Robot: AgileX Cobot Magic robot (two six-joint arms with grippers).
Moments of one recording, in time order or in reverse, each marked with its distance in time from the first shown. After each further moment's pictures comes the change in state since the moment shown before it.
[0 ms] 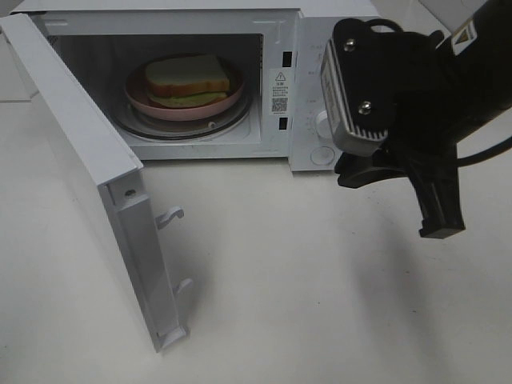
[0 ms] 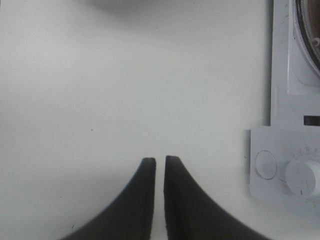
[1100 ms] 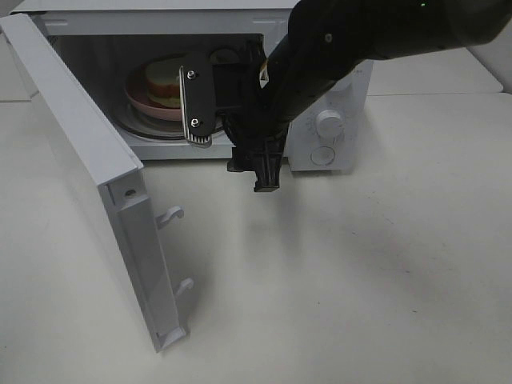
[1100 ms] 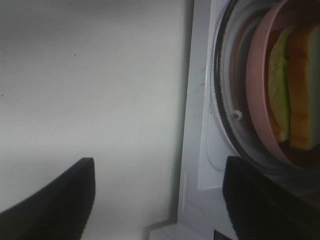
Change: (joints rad) left arm 0.000 0.000 0.000 0.000 0.000 0.000; right arm 0.117 0.523 -0.337 -0.281 -0.372 0.212
